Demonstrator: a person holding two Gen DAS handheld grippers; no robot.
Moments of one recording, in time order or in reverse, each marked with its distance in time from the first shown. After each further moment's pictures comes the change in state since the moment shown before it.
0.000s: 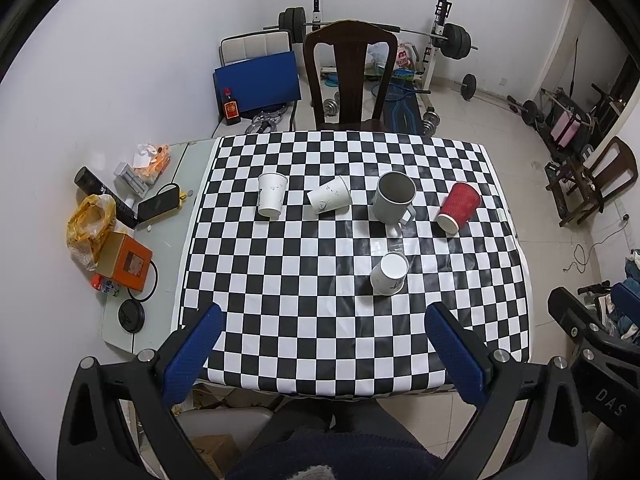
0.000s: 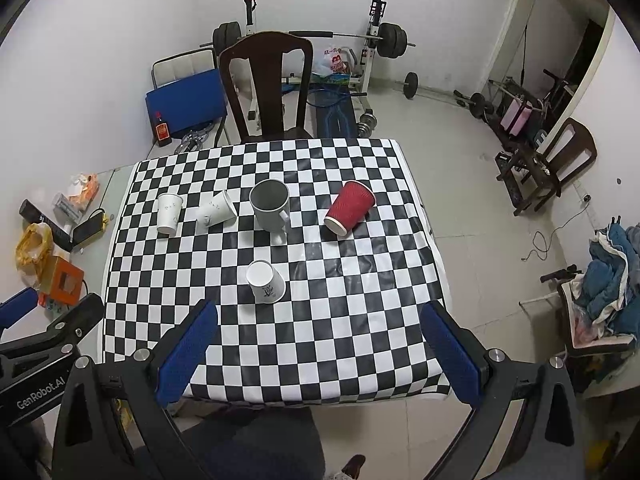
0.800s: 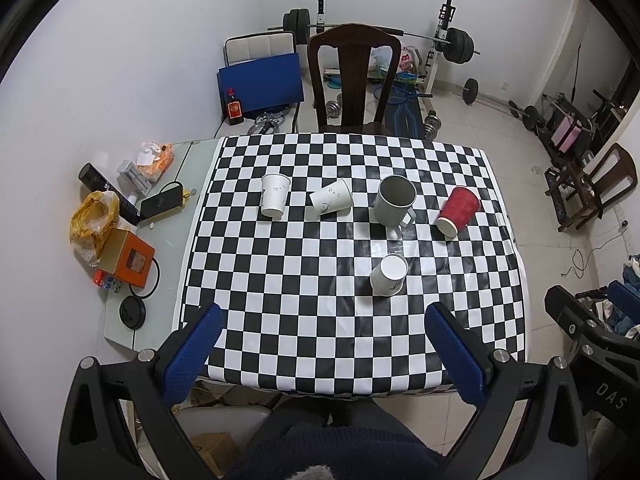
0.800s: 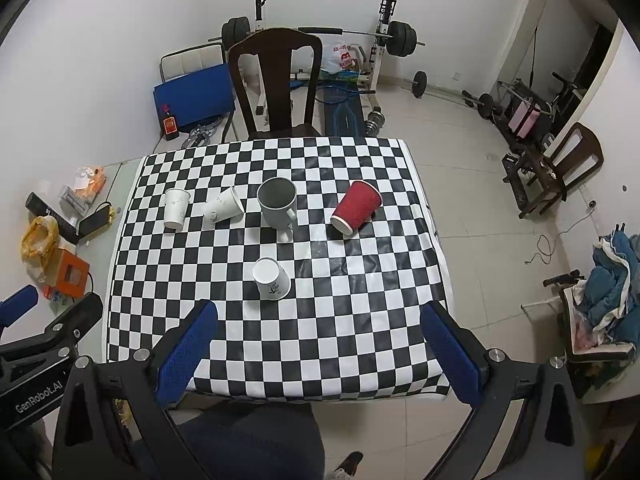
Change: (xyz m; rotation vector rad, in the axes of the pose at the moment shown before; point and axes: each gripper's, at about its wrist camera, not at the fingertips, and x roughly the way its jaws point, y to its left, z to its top) left arm -0.001 0.001 -0.002 0.014 0.004 -0.003; right arm -0.003 0.003 0.003 -0.009 0.014 0.011
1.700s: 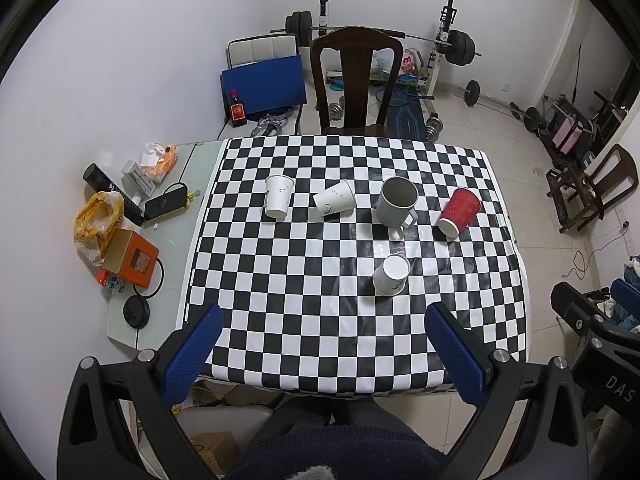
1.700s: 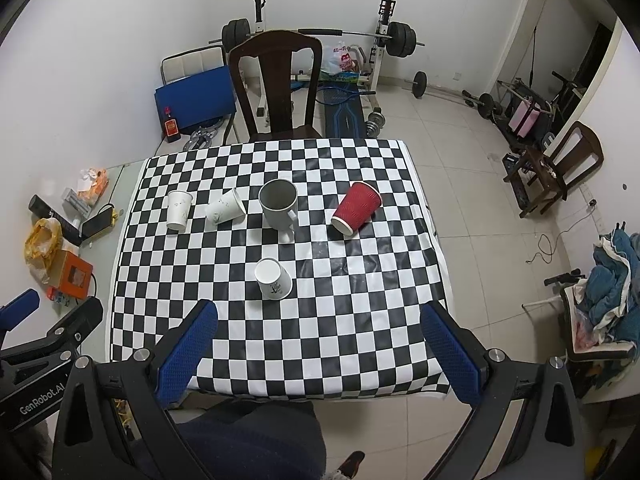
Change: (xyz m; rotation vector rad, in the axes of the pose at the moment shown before) left arm 0.000 0.000 0.000 0.004 -0.002 0.000; right arm -0.005 -0.002 0.003 0.001 0.006 0.001
